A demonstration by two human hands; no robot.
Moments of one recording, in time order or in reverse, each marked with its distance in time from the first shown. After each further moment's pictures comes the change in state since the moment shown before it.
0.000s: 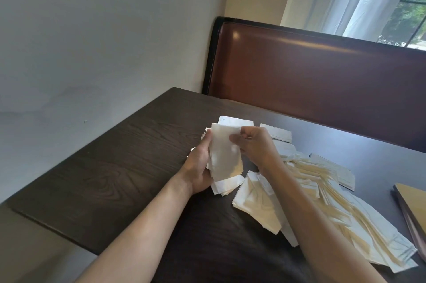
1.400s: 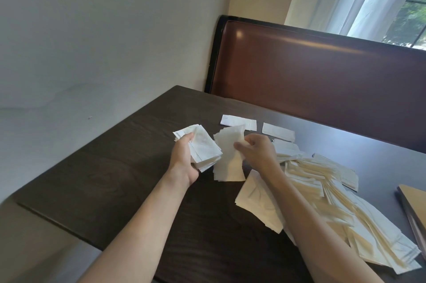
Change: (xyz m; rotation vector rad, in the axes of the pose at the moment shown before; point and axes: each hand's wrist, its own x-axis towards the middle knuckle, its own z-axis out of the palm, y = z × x) left_hand 0.006 0.012 -0.024 -0.200 0.446 0.065; right_hand 0.006 0.025 0.011 -0.243 0.088 0.117
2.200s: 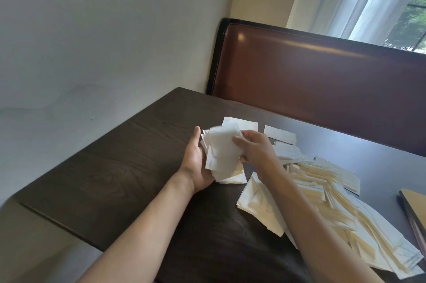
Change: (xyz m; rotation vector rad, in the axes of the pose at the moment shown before) left_hand -0.008 -0.009 0.007 -0.011 -0.386 -0.151; right_hand -0.014 -0.023 -0.007 0.391 -0.128 0.004
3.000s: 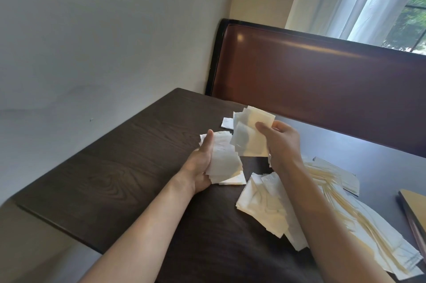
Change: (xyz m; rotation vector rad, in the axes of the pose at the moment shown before) left_hand 0.008 -0.005 -0.003 0.279 -0.010 0.045; right_hand 0.008 -0.009 -0.033 0.296 0.278 -0.015
